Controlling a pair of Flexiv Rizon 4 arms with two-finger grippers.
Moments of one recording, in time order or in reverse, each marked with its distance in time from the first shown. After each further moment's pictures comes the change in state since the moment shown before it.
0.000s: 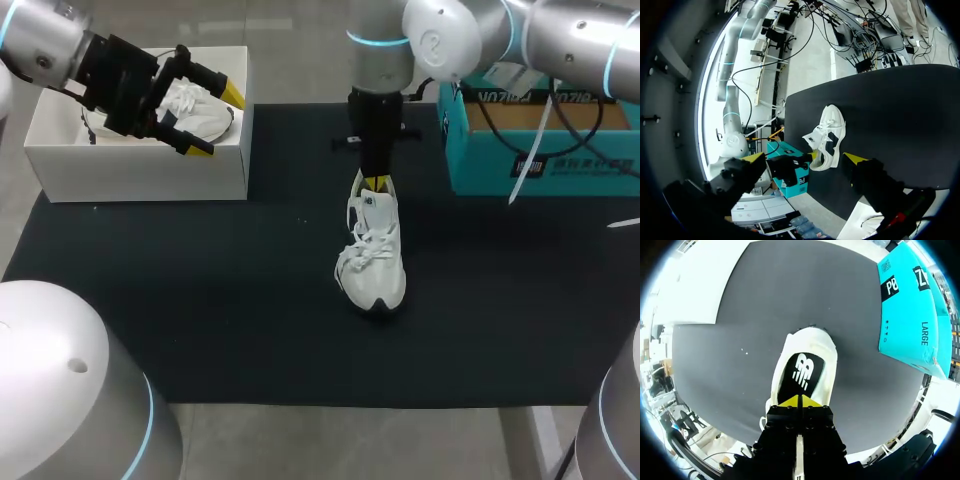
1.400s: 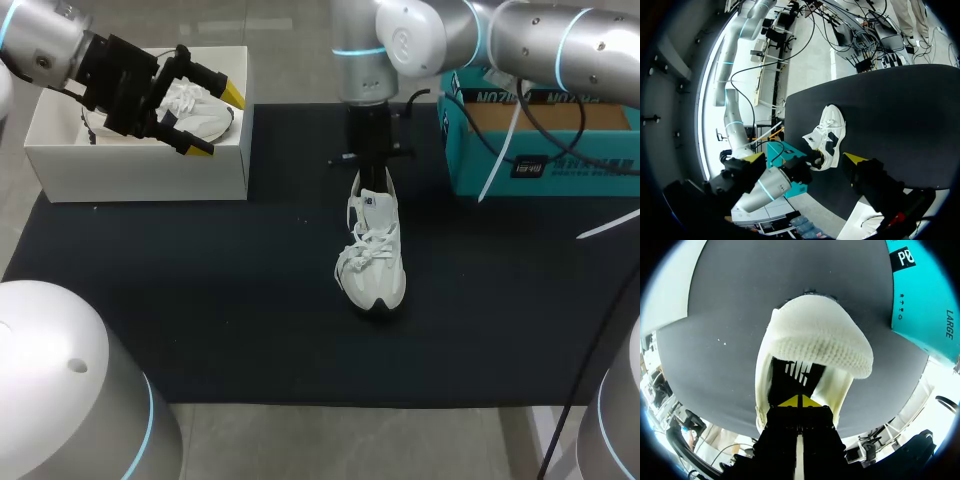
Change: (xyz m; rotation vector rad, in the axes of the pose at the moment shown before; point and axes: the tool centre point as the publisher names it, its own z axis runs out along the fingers) left arm 0.000 0.000 0.000 0.000 0.000 0.000; right arm 0.000 -0.012 0.038 0.263 -0.042 0.090
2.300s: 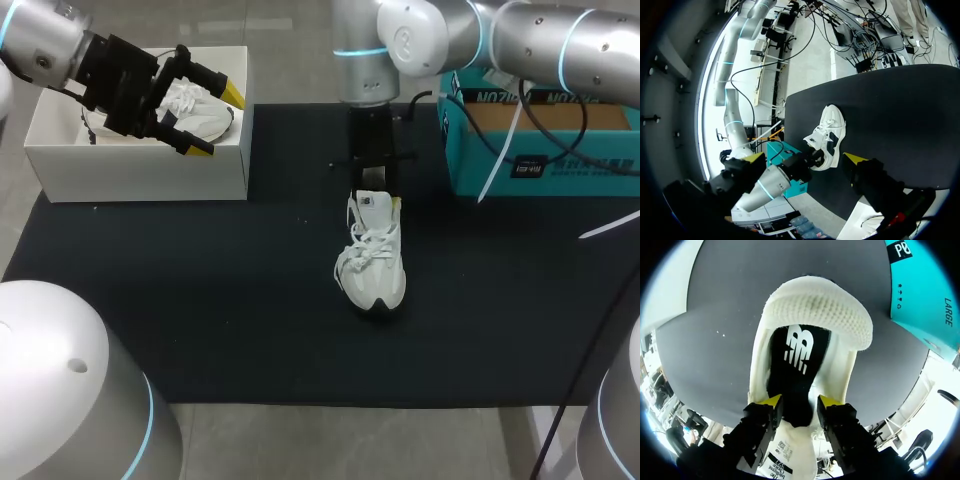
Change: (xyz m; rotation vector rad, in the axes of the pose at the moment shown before) left arm 0.000 0.000 0.000 0.000 0.000 0.000; right arm 0.000 -0.015 0.000 0.035 0.000 0.019
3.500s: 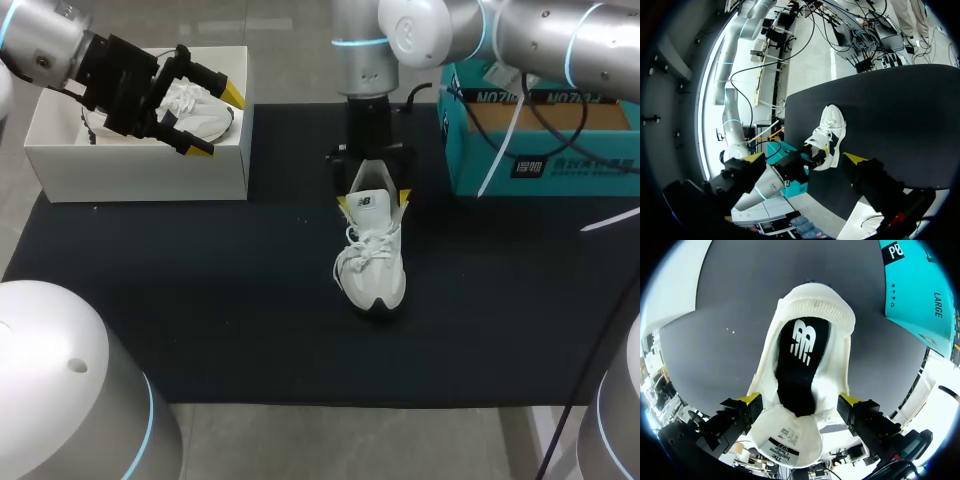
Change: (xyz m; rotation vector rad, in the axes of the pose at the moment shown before) left arm 0.000 0.000 0.000 0.000 0.000 0.000; right arm 0.006 -0.012 -0.017 -0.025 0.010 0.008
